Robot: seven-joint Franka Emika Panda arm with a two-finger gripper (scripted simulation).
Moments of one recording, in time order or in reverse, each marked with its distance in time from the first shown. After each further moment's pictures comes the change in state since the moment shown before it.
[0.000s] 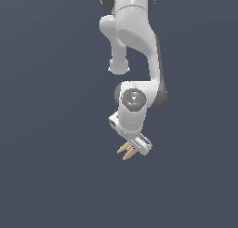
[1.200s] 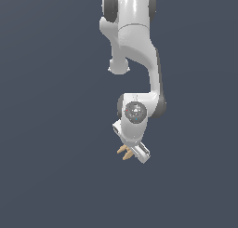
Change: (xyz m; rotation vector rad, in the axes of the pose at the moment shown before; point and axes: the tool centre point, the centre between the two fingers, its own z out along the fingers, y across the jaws) arm 0.003 -0.014 0.046 0.006 0.010 0.120
